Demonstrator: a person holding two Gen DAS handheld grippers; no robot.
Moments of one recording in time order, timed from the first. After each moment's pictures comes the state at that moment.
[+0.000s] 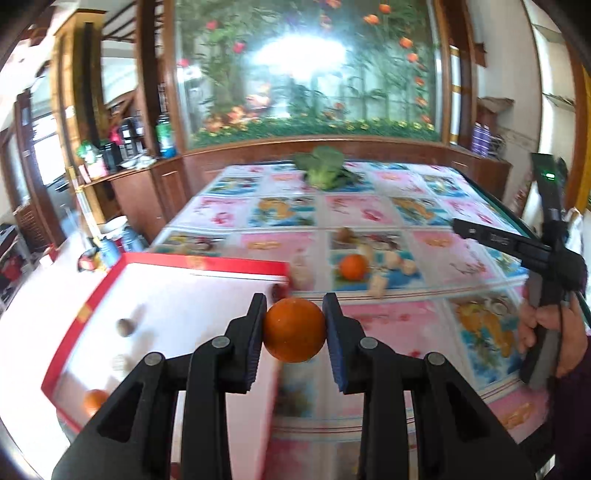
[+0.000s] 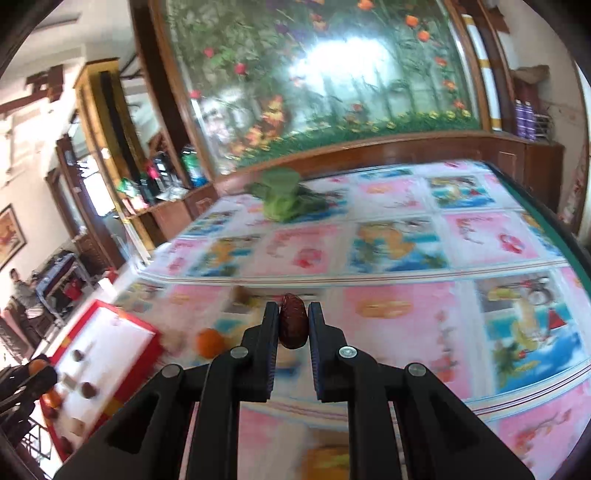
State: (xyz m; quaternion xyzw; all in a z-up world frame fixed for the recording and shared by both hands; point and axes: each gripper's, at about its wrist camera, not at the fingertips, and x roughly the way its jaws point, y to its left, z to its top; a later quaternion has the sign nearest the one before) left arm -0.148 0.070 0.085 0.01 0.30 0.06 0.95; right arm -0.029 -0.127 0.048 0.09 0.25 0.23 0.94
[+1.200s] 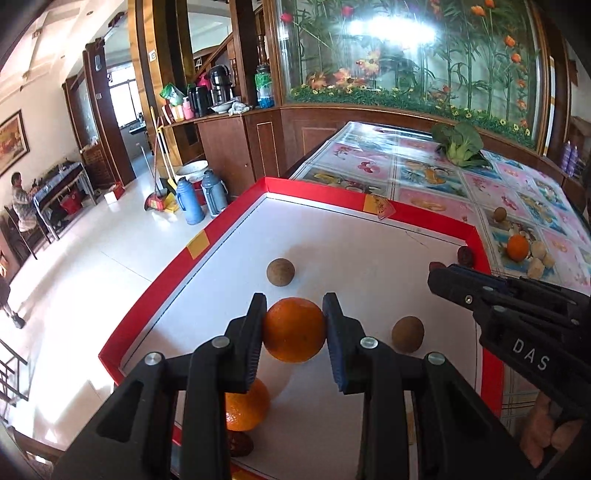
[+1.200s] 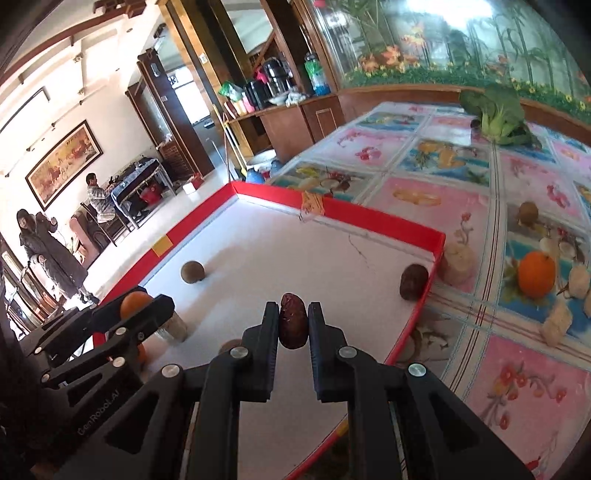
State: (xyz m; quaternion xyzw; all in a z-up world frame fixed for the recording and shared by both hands) left arm -0.166 0.199 0.039 -0.03 0.35 0.22 0.91; right arm -0.068 0.087 0.006 0.00 0.36 0.40 0.84
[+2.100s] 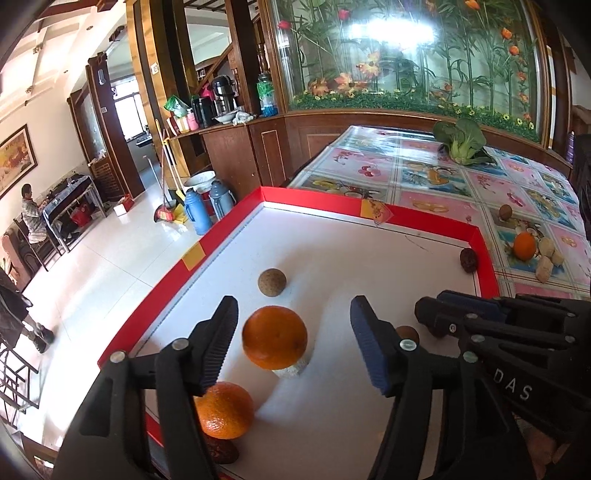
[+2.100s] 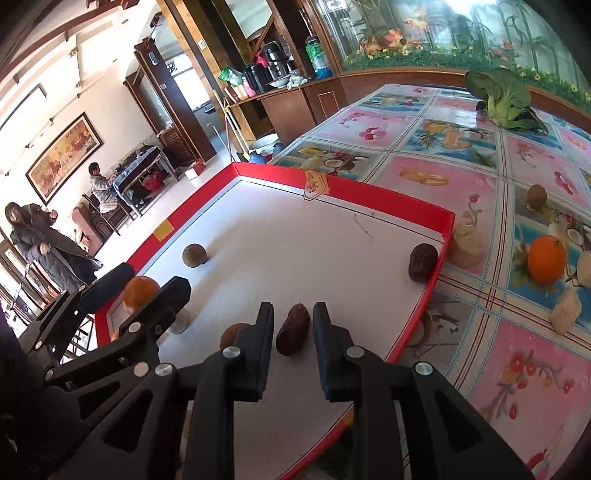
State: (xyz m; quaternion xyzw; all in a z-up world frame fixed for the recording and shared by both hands) left arm -0.160 0.190 0.040 -0.01 0.34 0.24 0.91; right arm -0.069 0.085 0.004 0.00 0.39 0.41 0.83
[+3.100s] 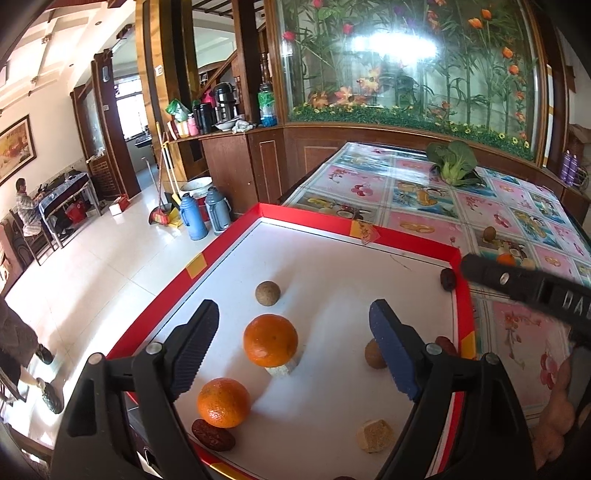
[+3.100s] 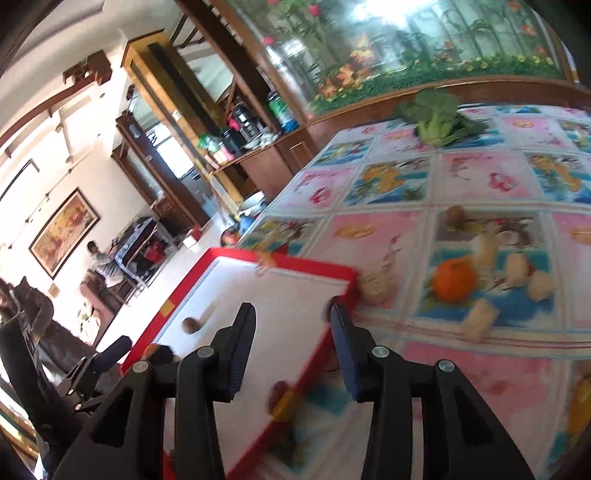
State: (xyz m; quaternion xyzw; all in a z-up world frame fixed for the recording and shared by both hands) left arm -0.168 0.182 0.059 -0.03 0.32 0.23 0.92; right arm -0.052 0.000 0.034 0.12 0.33 0.37 0.86
